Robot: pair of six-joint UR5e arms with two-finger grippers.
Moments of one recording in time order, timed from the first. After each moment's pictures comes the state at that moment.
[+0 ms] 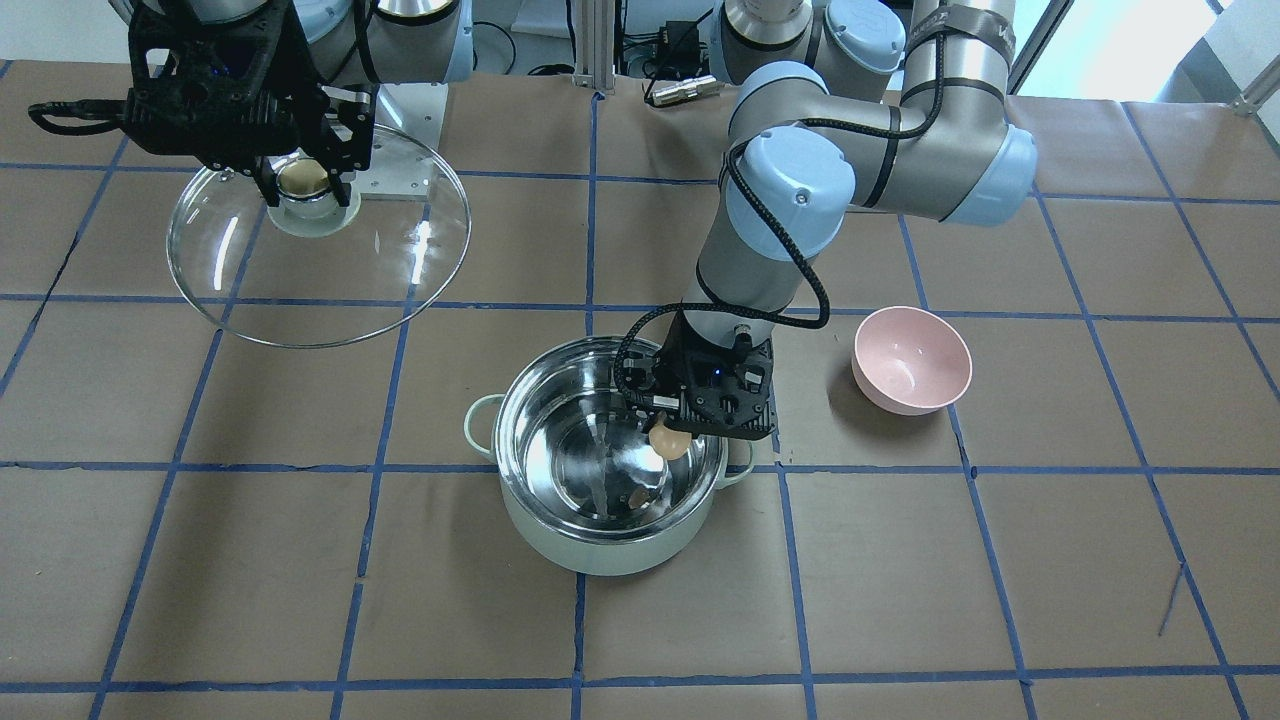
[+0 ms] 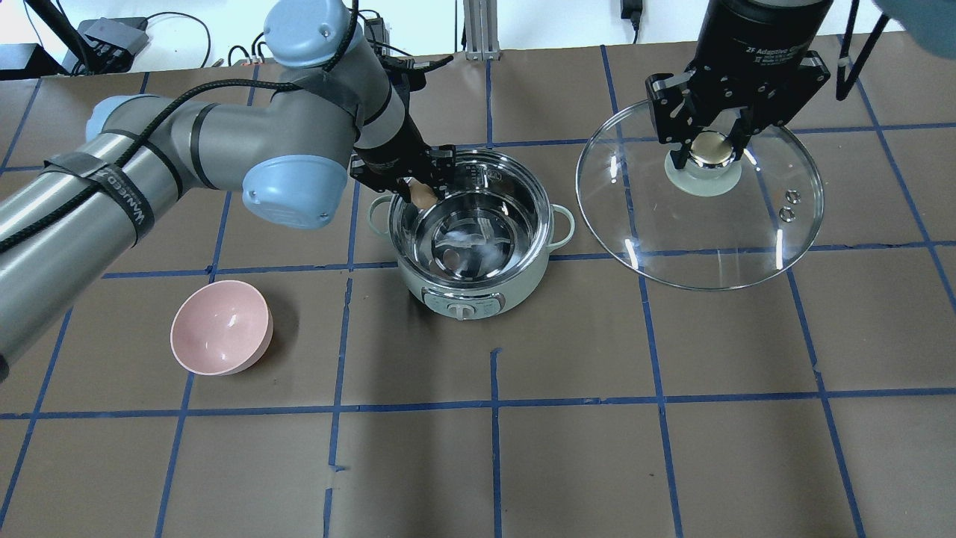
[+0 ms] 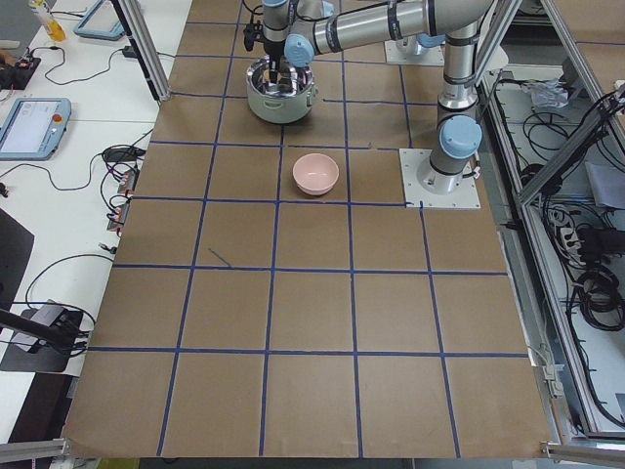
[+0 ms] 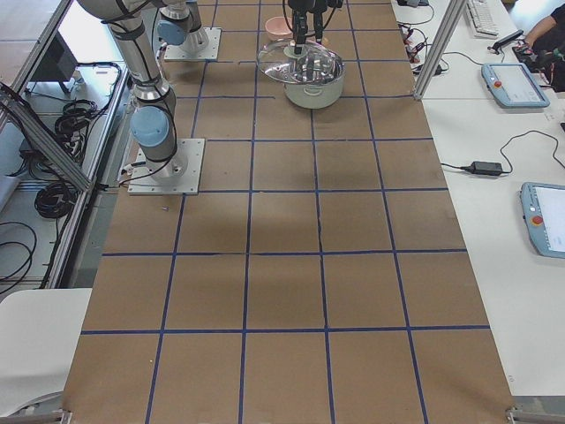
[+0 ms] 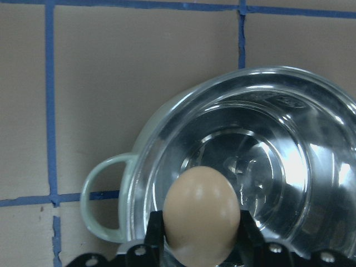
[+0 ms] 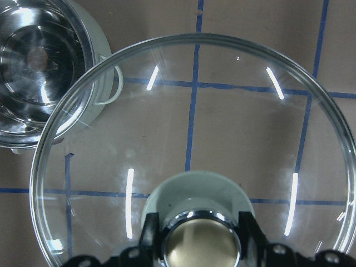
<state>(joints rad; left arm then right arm) -1.77 -1.88 -1.67 -1.05 1.43 -0.17 1.65 -1.55 1.38 -1.36 -1.62 0.00</state>
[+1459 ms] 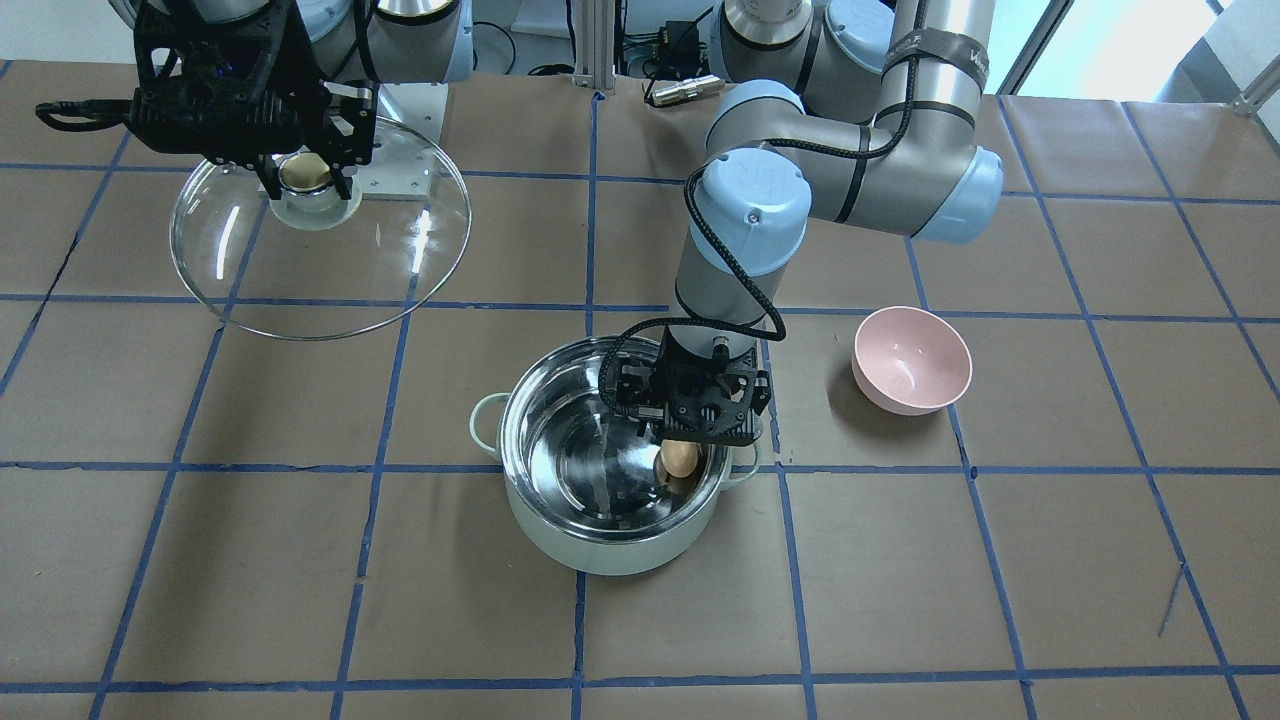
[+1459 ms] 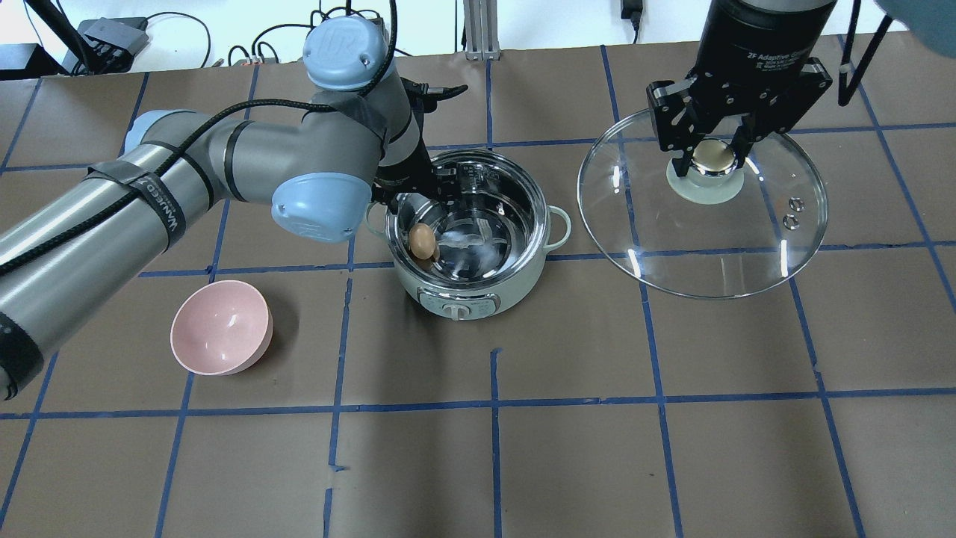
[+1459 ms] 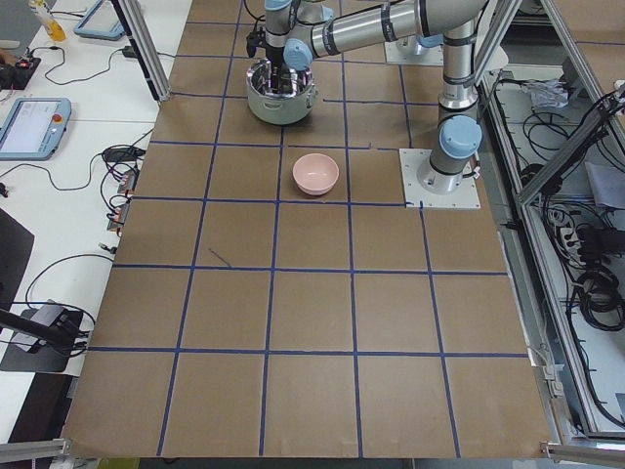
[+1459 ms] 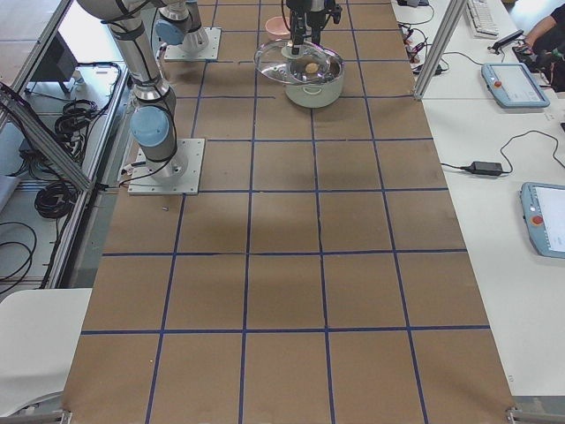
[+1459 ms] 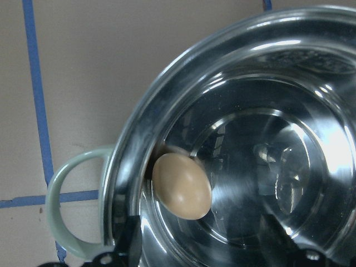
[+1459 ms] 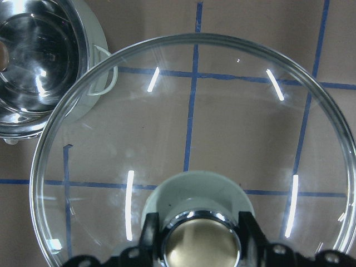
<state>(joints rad) -1.80 -1.89 -1.67 -1.04 1.53 -0.17 1.66 -1.55 1.38 -1.33 -1.62 0.00</state>
